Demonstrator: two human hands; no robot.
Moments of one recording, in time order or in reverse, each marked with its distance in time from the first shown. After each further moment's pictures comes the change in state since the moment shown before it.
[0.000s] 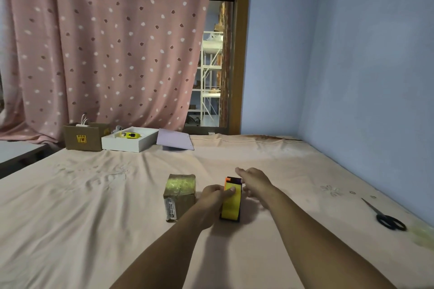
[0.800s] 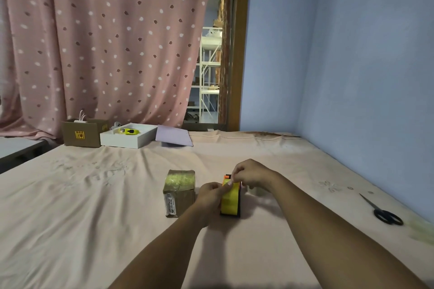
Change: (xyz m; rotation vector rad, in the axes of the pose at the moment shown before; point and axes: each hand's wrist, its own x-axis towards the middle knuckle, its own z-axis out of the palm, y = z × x) left_hand -0.002 -0.008 -0.001 -0.026 0.020 0.068; right_hand 0.000 -0.021 -0.012 -0.407 -0.219 -0.162
